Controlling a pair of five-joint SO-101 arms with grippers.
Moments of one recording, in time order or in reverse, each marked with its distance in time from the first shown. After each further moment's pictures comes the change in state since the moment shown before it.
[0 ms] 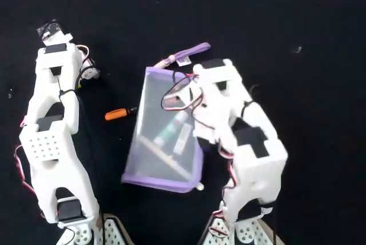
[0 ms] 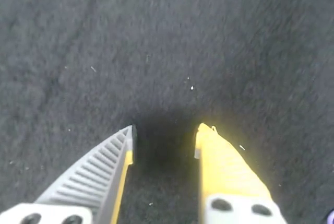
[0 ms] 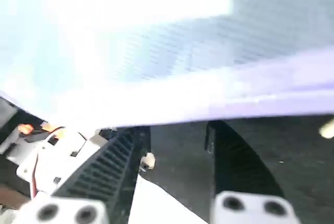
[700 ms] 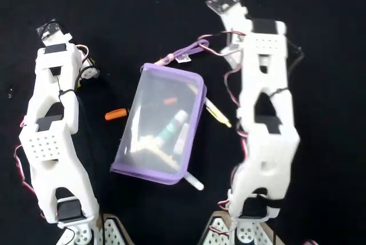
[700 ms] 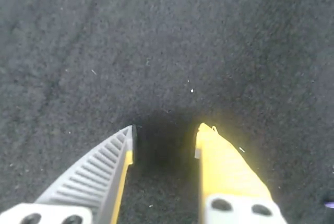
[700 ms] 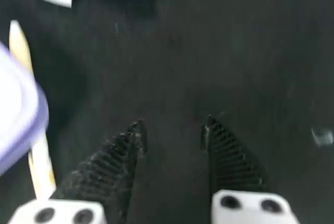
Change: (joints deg) left arm -0.1 0.0 0.0 -0.2 0.0; right arm 15.1 12.3 -43.1 -22.9 -1.9
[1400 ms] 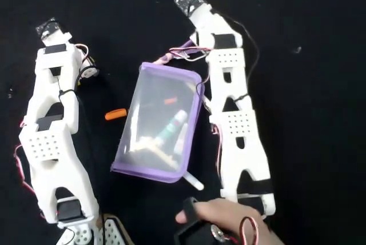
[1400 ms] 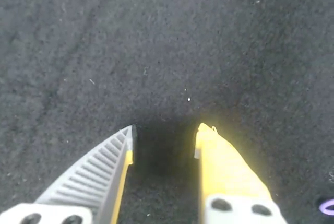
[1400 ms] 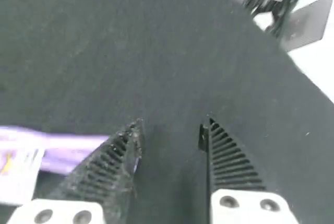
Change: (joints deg) left arm 0.0 0.2 0.1 -2.0 0.0; right arm -7.9 48.4 -58.8 -16.6 -1.7
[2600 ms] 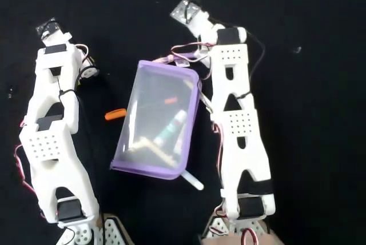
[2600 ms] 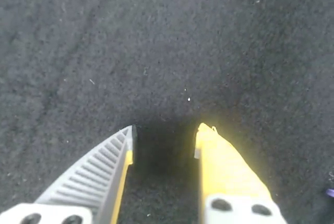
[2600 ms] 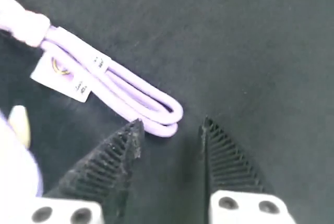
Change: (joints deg) left arm 0.0 0.0 0.0 0.0 0.0; right arm 0.1 -3.5 -2.1 26.5 7.1
